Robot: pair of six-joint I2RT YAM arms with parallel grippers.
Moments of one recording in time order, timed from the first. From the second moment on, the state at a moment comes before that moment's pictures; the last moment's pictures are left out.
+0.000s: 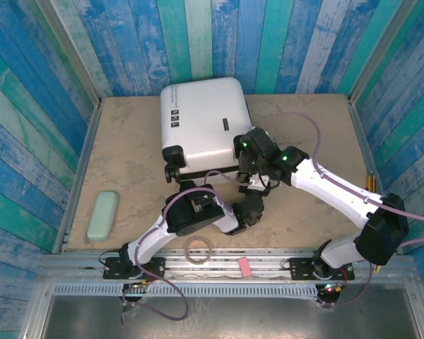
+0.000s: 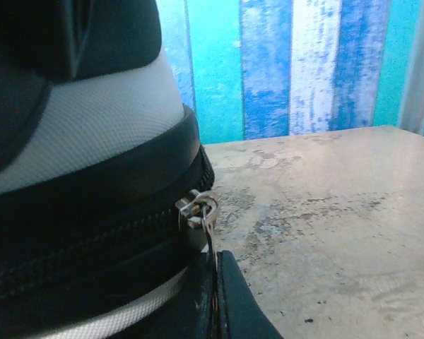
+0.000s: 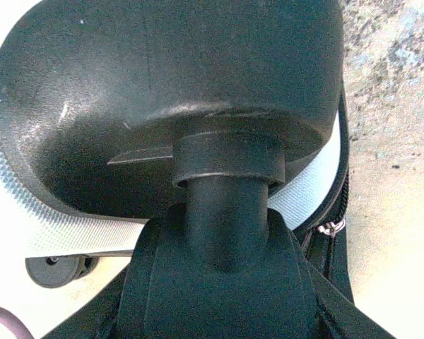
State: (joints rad) left arm -1.19 2.34 1.12 1.31 -1.05 0.11; right arm 0.78 1.44 1.21 -0.66 0.21 0.71
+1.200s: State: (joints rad) left arm -1.35 1.44 1.01 0.17 -0.97 -0.17; right arm 0.42 0.86 0.89 -0.44 -0.06 0.08
